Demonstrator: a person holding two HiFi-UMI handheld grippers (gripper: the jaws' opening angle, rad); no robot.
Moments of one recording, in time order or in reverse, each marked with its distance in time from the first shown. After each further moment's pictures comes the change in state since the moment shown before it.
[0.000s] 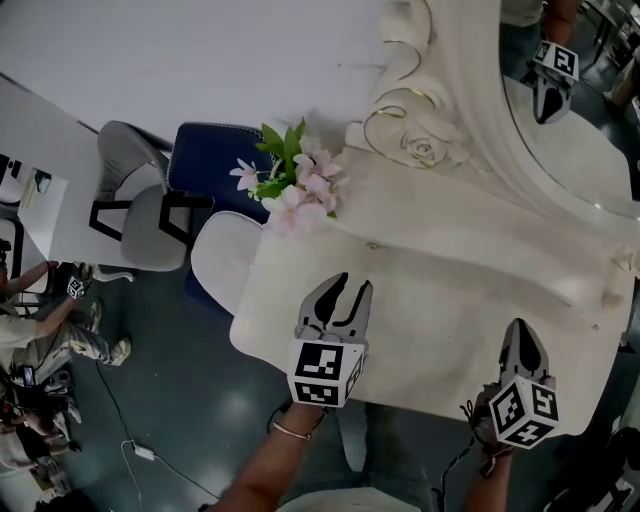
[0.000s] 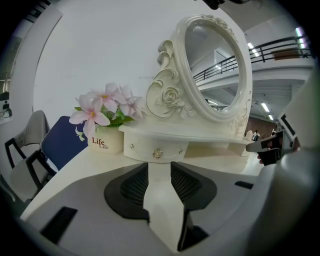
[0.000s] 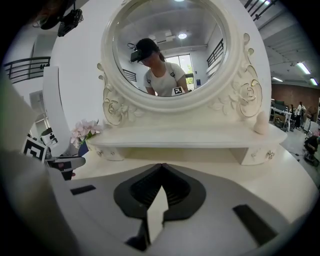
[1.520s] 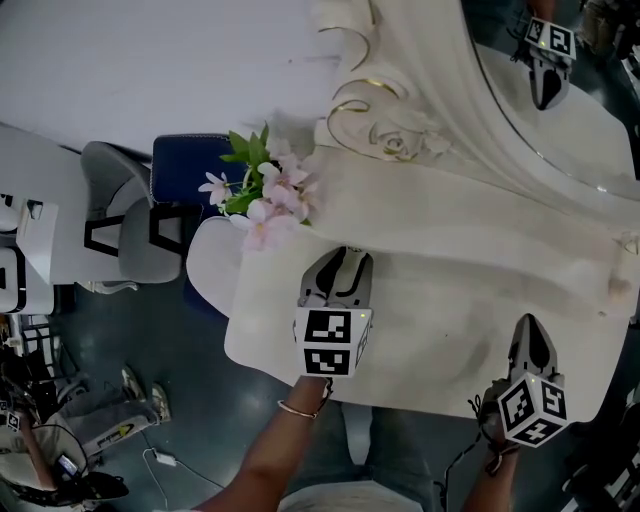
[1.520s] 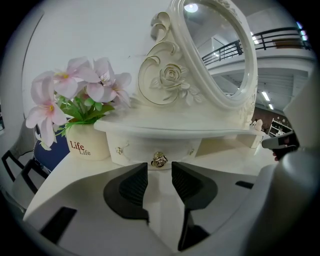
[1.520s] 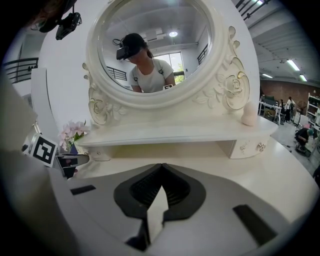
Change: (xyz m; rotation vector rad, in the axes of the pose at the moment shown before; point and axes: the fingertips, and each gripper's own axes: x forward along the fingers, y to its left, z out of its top) left arm 0.063 0.003 0.001 0.065 0.119 0.012; right arm 0.005 -0.035 -0.011 0.075 0.025 -0.077
